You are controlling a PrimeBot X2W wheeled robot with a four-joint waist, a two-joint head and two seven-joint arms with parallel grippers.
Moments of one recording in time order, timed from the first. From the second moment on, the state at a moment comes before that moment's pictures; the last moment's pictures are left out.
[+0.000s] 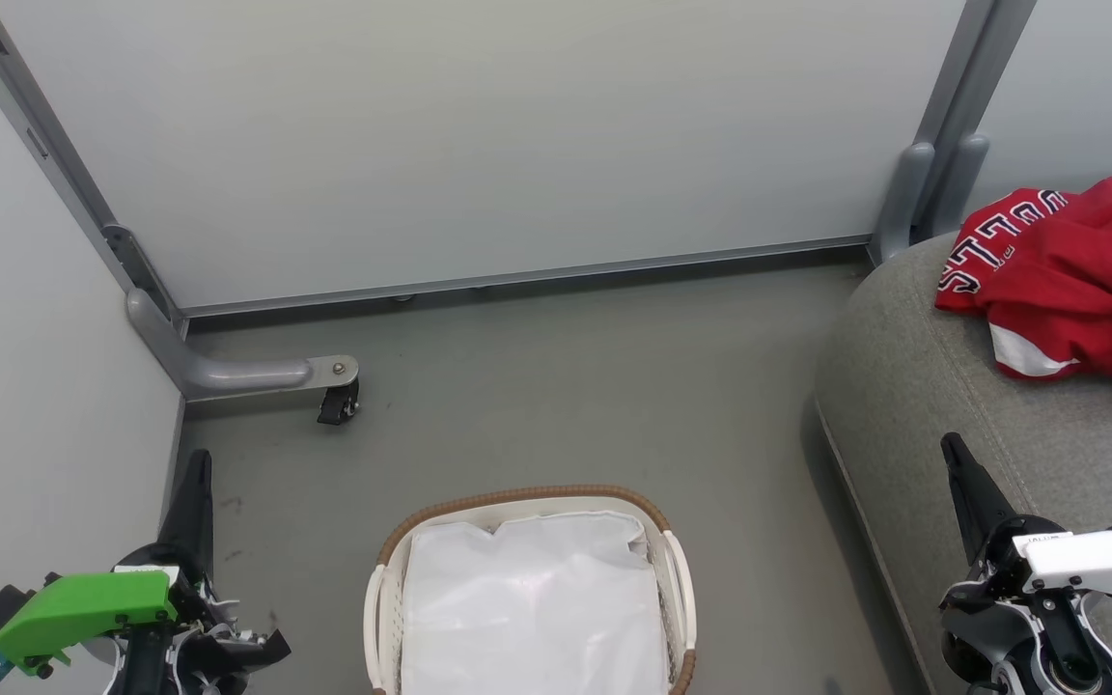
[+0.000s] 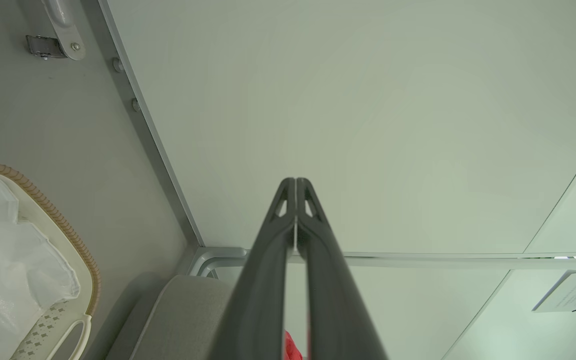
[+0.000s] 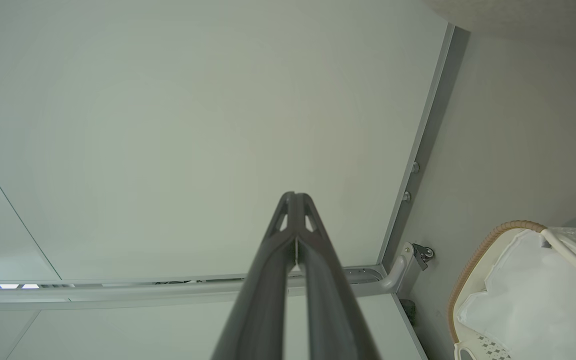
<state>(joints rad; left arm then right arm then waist) -0.10 0.05 0.11 0.25 -1.61 -0.13 0.11 -0.10 -0.05 -0.11 0.25 1.61 0.13 0.11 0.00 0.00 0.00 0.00</state>
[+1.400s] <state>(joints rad) -0.10 0.05 0.11 0.25 -1.61 -0.13 0.11 -0.10 -0.05 -0.11 0.25 1.61 0.13 0.11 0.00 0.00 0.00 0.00</state>
